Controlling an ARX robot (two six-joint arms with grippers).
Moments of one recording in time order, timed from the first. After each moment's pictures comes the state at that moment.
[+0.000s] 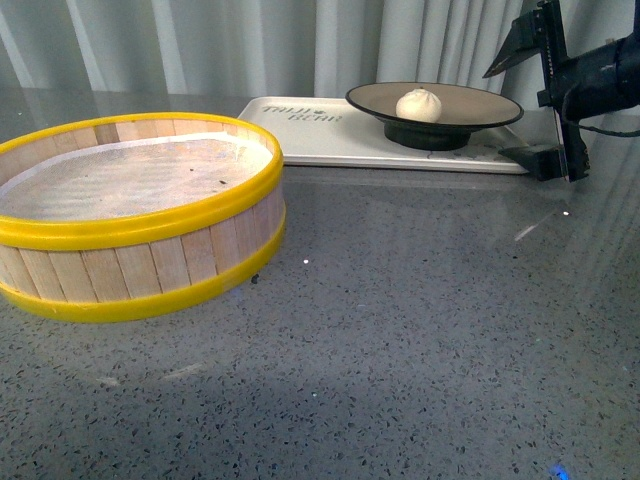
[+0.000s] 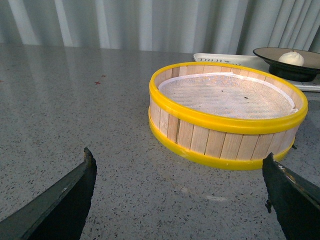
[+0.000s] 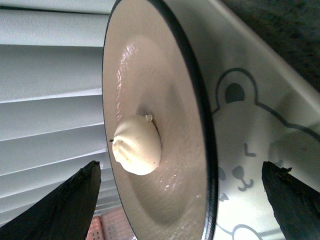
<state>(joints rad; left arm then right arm) 0.00 0.00 0.03 0.00 0.00 0.00 0.00 2.21 1.72 0.06 -0.38 1.29</state>
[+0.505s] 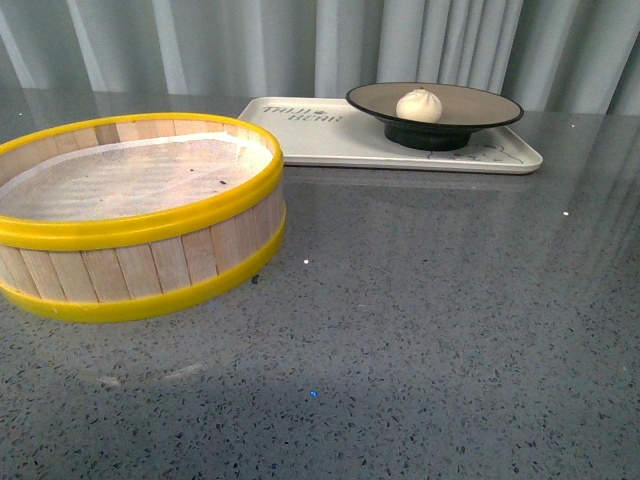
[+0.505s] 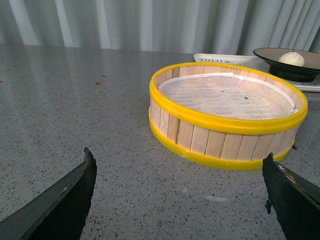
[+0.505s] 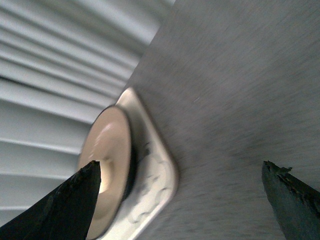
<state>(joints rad) 0.00 0.00 0.03 0.00 0.00 0.00 -0.16 1.55 0.94 0.29 0.02 0.89</state>
